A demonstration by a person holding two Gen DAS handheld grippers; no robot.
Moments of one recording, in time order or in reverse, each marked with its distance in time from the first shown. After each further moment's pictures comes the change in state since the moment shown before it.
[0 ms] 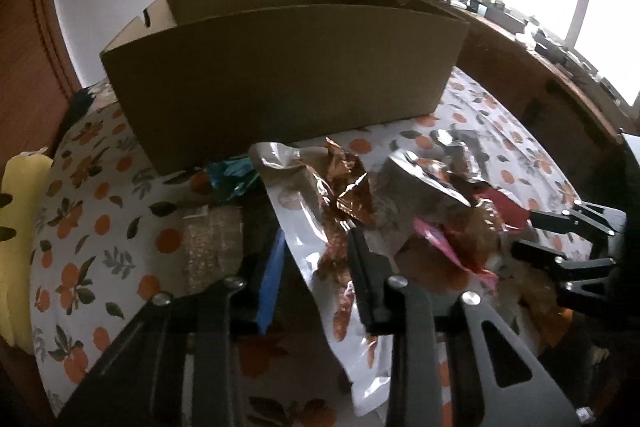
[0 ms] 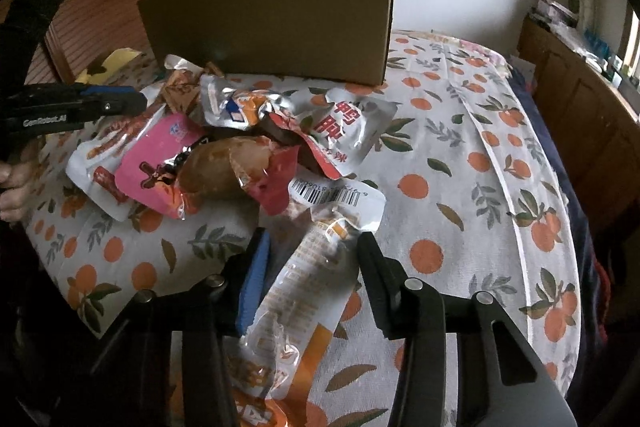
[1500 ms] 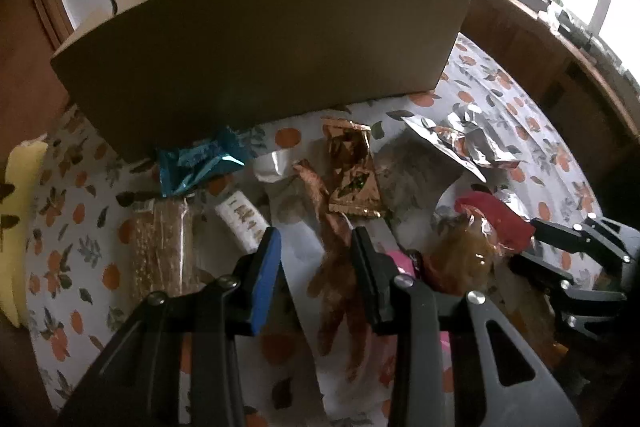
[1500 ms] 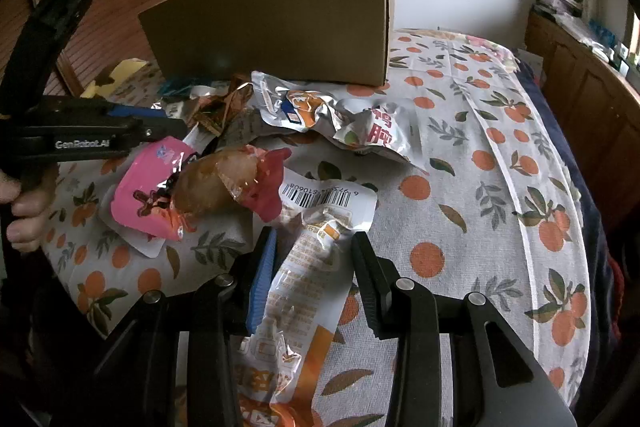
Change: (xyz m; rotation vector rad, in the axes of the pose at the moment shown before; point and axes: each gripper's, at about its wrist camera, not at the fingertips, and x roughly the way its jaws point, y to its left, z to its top) left arm 0.039 -0.047 0.015 -0.020 0.131 0.102; right arm -0.001 -0.008 0.000 0.032 -0.011 0.051
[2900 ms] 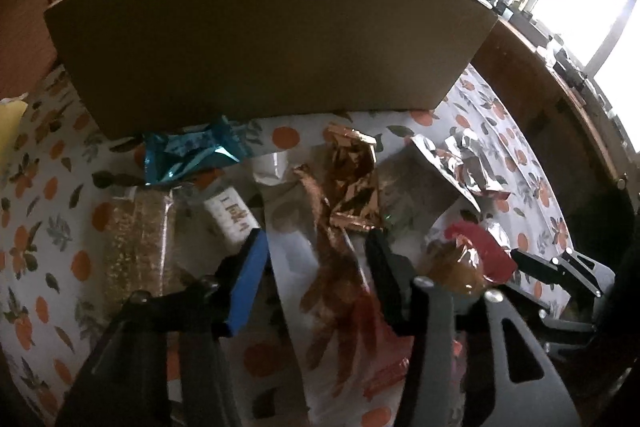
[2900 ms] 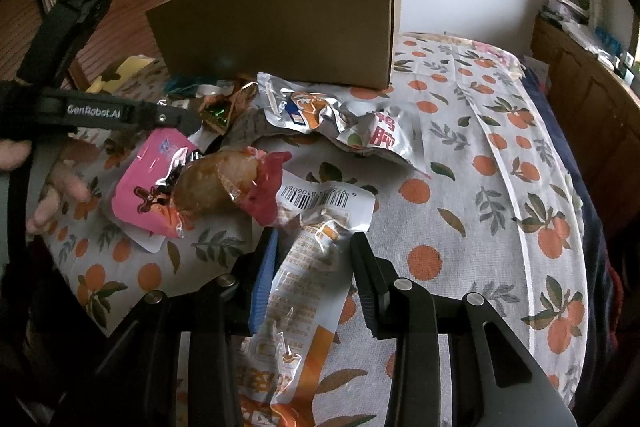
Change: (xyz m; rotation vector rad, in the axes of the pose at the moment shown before) left arm 0.007 0.023 0.007 -0.136 0.020 -0.130; right arm -0.003 -0.001 0.000 -0.029 -0.004 0.008
